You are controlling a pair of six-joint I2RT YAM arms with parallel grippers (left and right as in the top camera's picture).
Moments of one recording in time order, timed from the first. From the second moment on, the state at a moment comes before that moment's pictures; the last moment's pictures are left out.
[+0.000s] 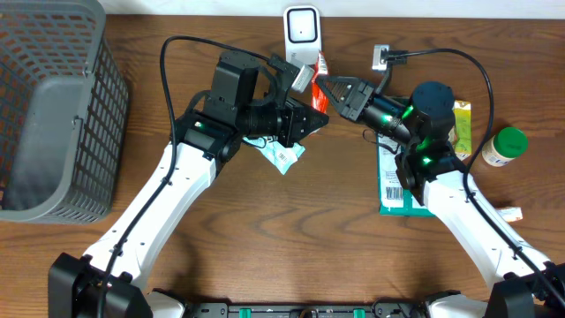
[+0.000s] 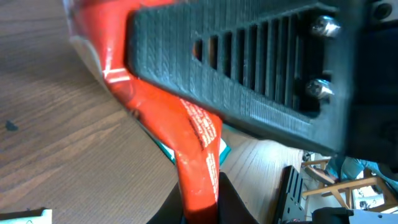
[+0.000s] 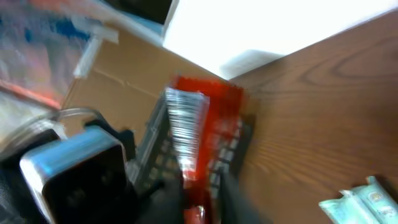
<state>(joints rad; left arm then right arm) -0.42 1.53 1.25 -0.34 0.80 -0.22 0.28 1.45 0.89 0.52 -0.71 1.04</state>
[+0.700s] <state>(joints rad) -0.42 1.56 1.55 -0.95 0.49 -0.16 0.11 1.45 0.90 0.20 -0.83 0.89</state>
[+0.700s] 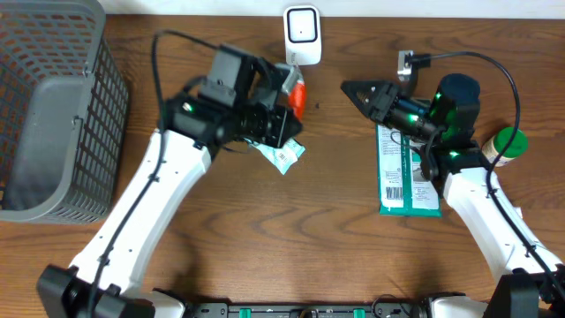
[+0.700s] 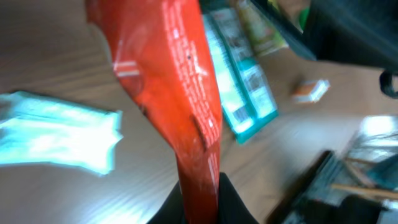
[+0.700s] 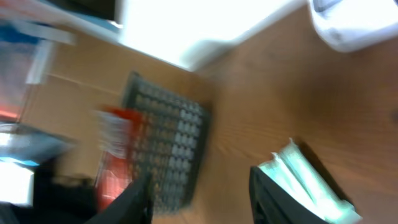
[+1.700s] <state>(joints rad) -0.44 2.35 2.58 -1.13 -0.25 0.42 0.54 1.45 0.92 -0.59 -0.12 0.52</state>
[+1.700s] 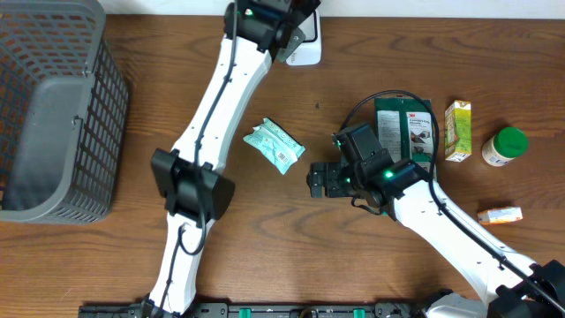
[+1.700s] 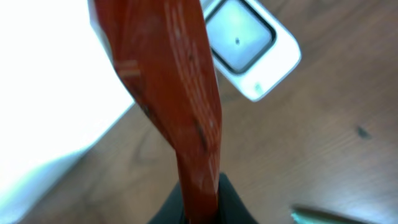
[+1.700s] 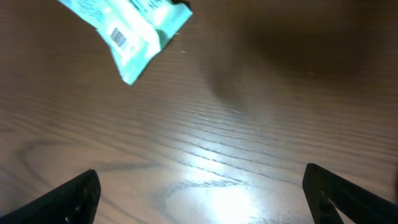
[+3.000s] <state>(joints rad) -0.37 2.69 2.58 -0.74 -0.27 0.95 0.54 1.45 0.93 -0.92 -0.08 0.52</state>
